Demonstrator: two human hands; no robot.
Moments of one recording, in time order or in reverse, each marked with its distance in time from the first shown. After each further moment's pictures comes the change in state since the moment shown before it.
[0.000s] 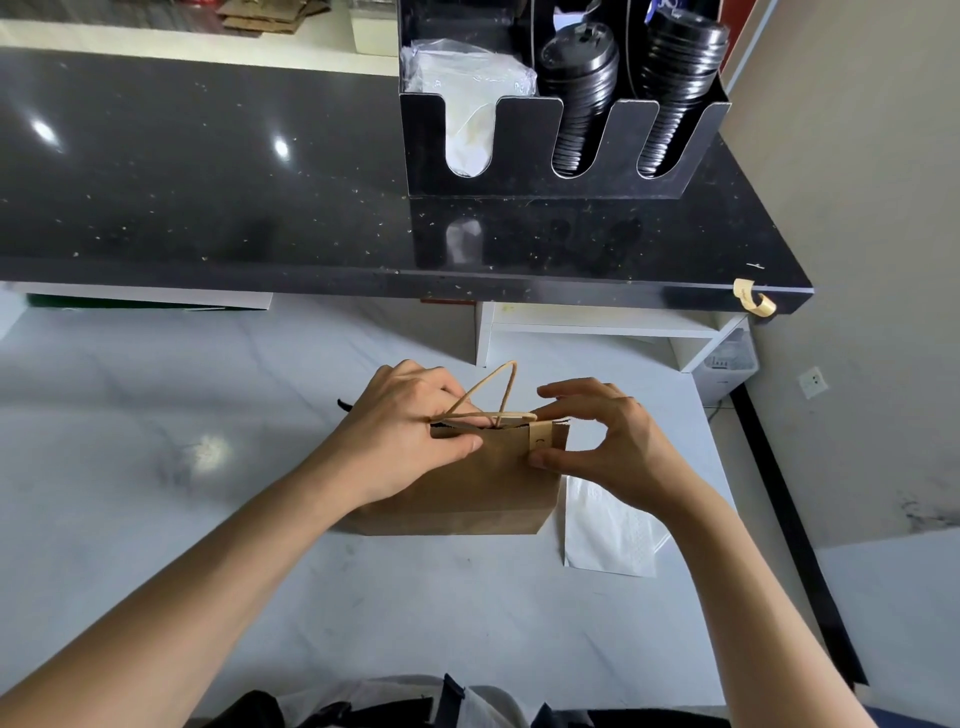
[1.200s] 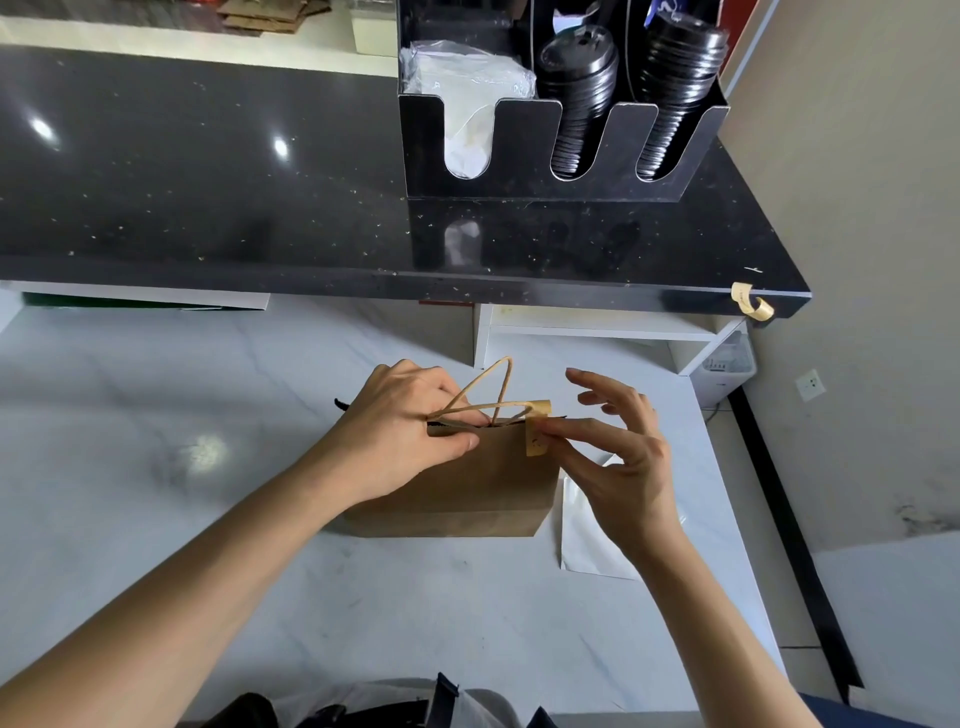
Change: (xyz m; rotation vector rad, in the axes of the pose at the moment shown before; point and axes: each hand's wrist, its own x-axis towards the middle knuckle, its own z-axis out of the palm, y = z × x) left_hand 0.000 0.008 -0.004 0.018 -0.007 -0.021; right_hand -0.021 -0.001 0.031 0.054 0.524 -0.213
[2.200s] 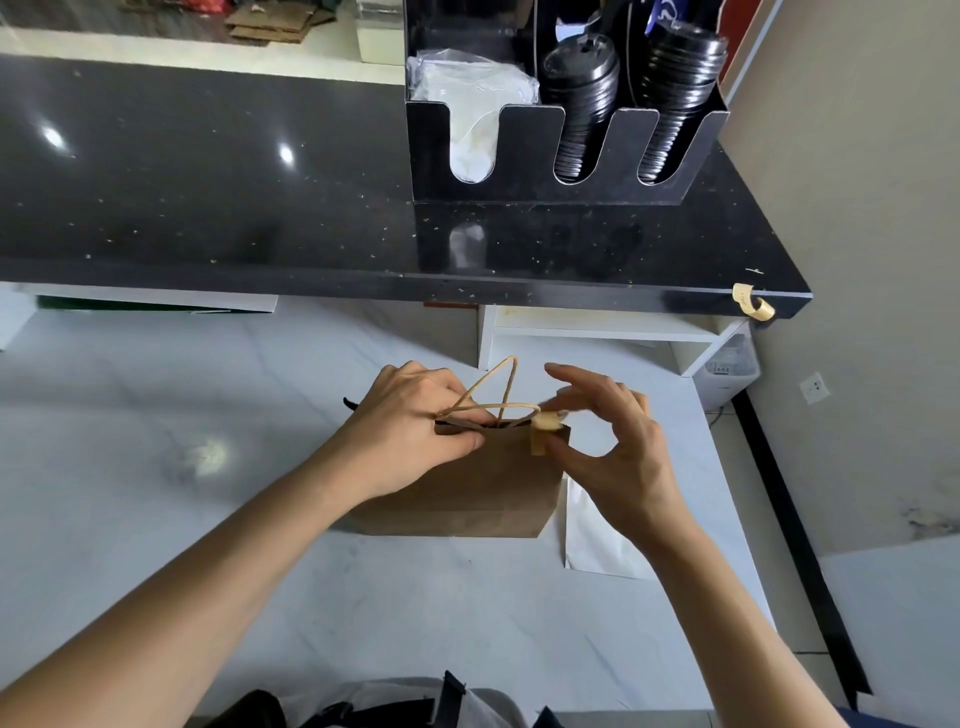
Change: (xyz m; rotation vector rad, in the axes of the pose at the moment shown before) left_hand 0.000 -0.004 0.004 -0.028 0.021 0.018; right_hand 0.012 -0.022 -0.007 0.026 -0.131 0.055
